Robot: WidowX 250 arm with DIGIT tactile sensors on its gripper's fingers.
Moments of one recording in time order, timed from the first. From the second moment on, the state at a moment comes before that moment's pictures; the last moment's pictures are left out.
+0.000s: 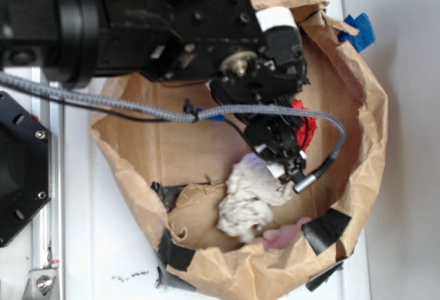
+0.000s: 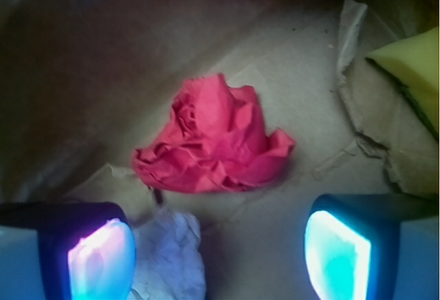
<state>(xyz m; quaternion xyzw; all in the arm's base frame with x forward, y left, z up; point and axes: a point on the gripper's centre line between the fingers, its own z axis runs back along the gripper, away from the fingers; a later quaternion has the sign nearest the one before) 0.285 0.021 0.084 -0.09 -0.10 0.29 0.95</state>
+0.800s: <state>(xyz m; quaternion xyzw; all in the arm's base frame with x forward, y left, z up) 0.287 0.007 0.076 -0.08 -0.16 0.35 0.92</state>
